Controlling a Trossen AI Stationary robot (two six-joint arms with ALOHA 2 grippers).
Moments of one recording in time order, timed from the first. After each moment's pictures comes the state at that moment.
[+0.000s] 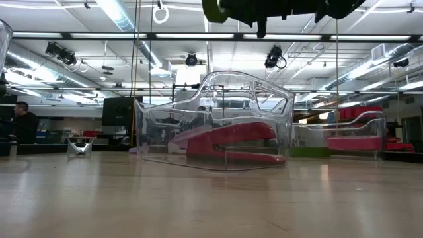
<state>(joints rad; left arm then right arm) 0.39 1.33 1.63 -0.65 0.49 -0.02 -0.16 1.38 0.92 0.57 0.11 0.12</state>
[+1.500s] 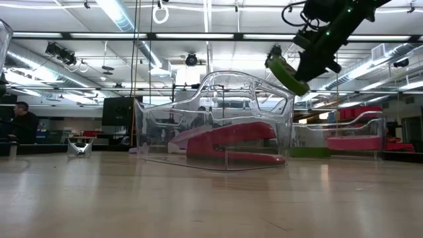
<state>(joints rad) 0.40 1.33 1.63 -0.70 0.48 0.02 -0.61 1.06 0.92 -0.62 0.11 0.24</state>
